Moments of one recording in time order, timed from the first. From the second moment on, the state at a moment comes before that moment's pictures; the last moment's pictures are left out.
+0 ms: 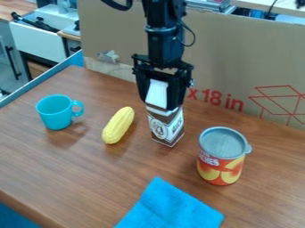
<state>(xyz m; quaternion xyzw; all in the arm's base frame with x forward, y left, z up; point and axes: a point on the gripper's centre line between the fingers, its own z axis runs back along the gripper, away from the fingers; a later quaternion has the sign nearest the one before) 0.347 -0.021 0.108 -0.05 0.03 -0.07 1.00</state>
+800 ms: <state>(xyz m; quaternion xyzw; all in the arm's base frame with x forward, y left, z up) 0.351 -0.015 0.091 -0.01 0.02 -0.09 1.00</state>
